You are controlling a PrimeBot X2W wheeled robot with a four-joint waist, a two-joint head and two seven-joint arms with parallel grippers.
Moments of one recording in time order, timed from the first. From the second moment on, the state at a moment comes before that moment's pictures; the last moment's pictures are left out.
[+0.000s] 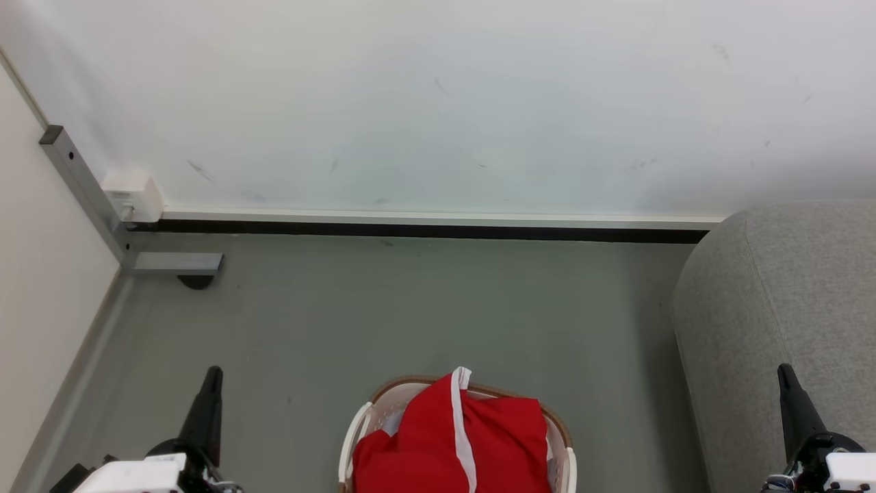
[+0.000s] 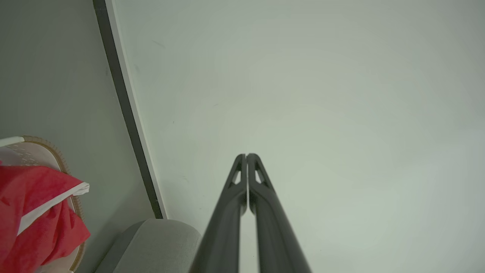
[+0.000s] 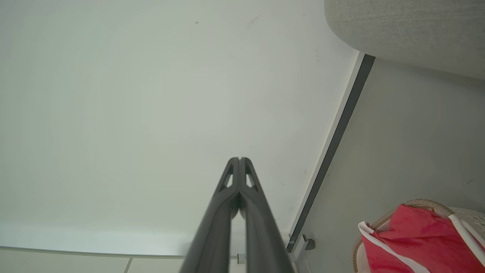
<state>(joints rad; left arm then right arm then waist) -0.10 0.05 0.11 0.25 -1.61 -0.13 0.11 -0.10 -0.05 -0.11 0.24 1.61 0.13 0.11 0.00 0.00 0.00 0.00</state>
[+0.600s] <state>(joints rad) -0.06 0.04 0.11 0.28 -1.60 -0.13 0.10 -0.06 -0.03 -0.10 0.28 1.61 0.13 0.10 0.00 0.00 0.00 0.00</state>
